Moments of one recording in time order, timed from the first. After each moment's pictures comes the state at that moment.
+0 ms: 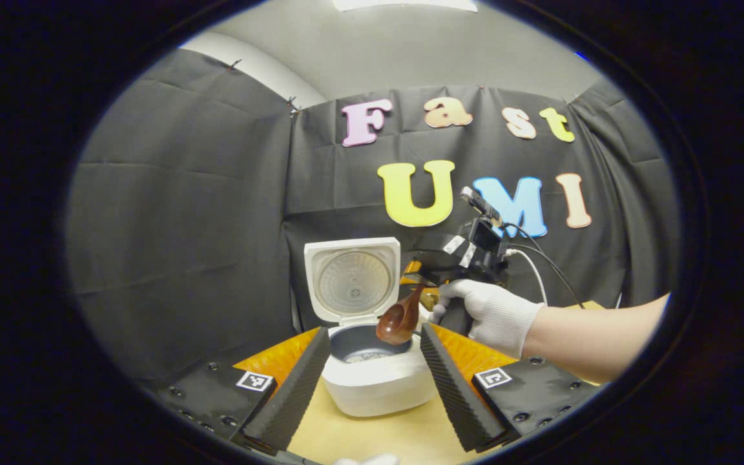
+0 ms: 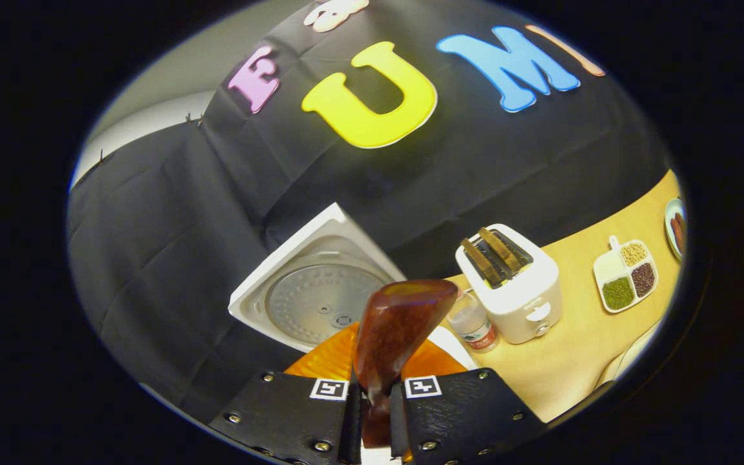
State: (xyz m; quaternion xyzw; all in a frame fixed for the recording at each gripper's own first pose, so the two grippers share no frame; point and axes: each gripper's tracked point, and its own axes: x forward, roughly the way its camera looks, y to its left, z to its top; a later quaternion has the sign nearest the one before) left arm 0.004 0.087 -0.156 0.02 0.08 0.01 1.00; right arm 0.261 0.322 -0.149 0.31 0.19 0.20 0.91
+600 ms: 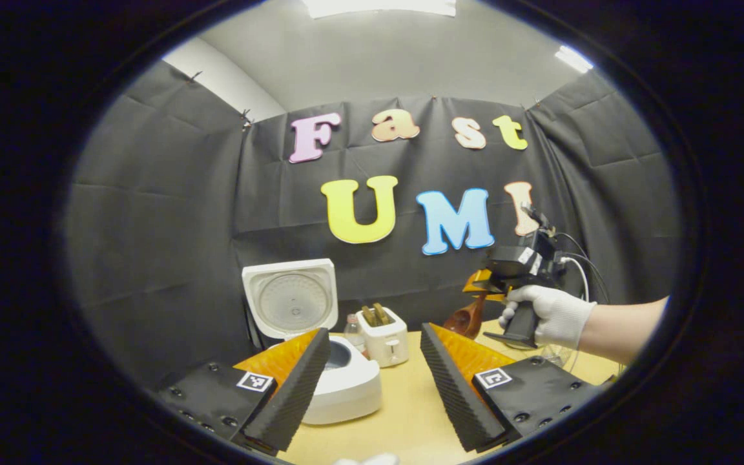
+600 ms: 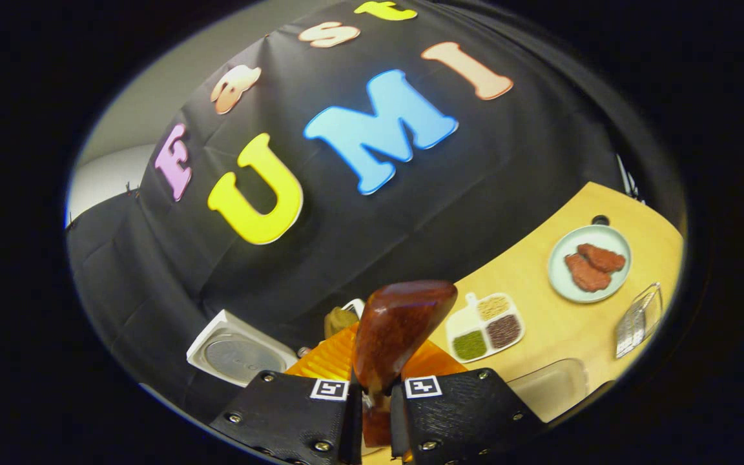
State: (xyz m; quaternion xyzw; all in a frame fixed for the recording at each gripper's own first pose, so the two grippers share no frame) left arm -0.006 -0.023 -0.117 0.02 0.06 -0.09 0.99; right arm 0.220 0.006 -0.173 0.36 0.14 0.01 0.92
